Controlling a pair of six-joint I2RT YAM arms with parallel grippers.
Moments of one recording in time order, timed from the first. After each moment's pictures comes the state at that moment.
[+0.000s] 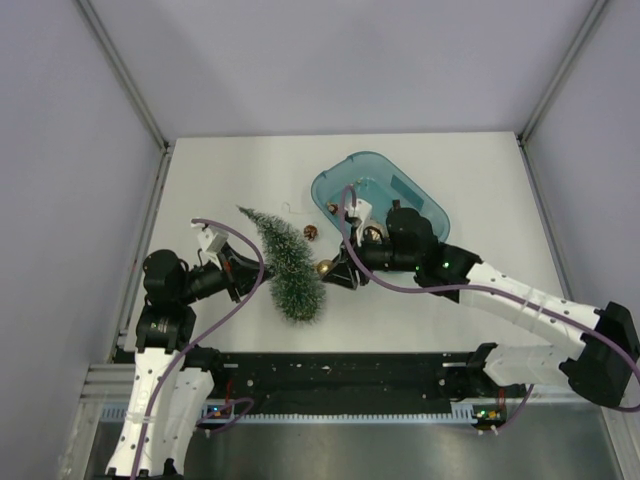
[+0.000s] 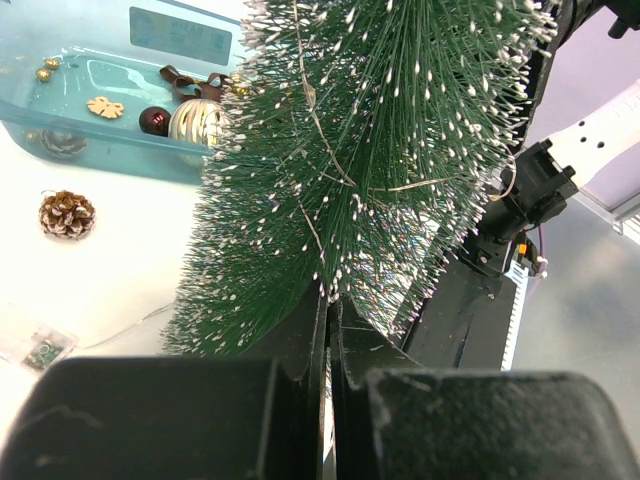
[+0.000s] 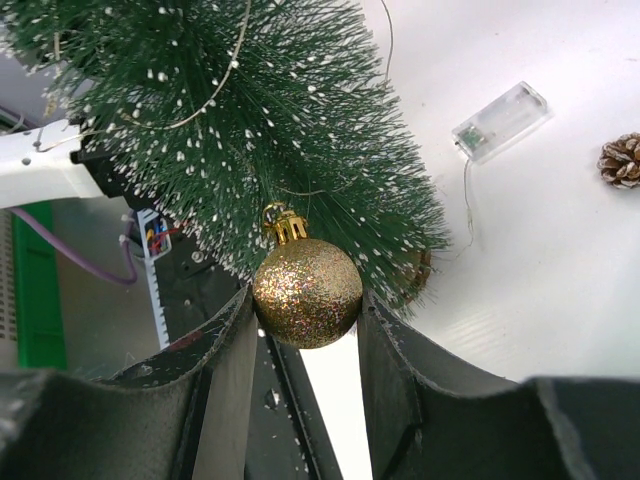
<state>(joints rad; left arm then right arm) -0.04 0.51 0.56 -0.18 1.06 -0.27 0.89 1.19 0.93 -0.11 -0.42 0.24</state>
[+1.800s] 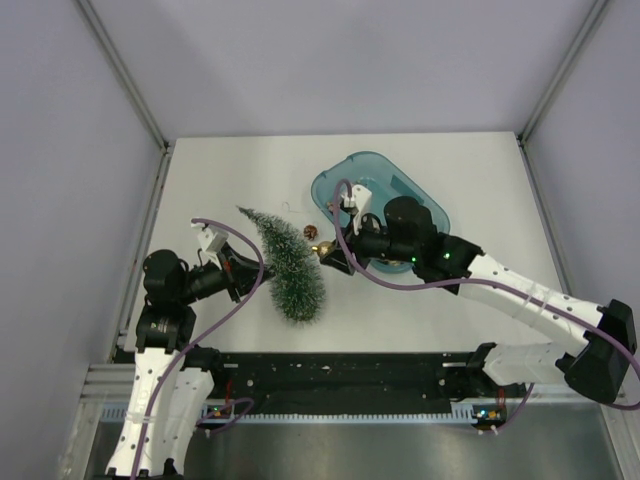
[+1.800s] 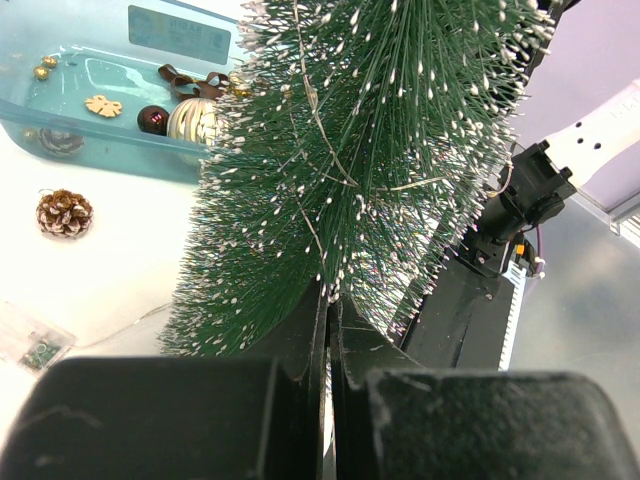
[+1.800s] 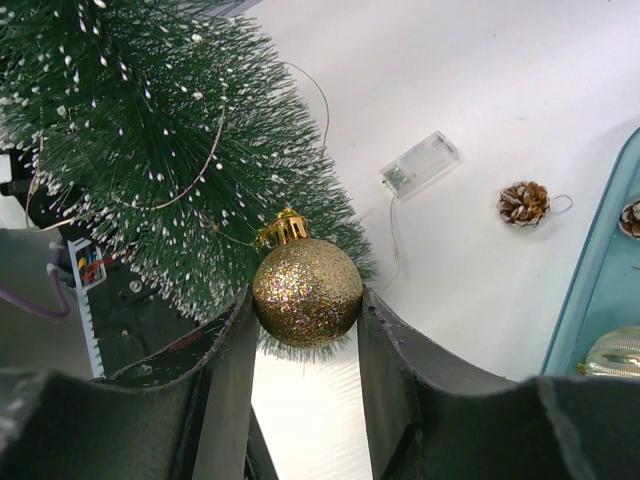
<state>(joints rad) -0.04 0.51 0.56 -0.18 1.06 -0.28 0.90 1.21 1.05 -0.19 -0.30 0.12</state>
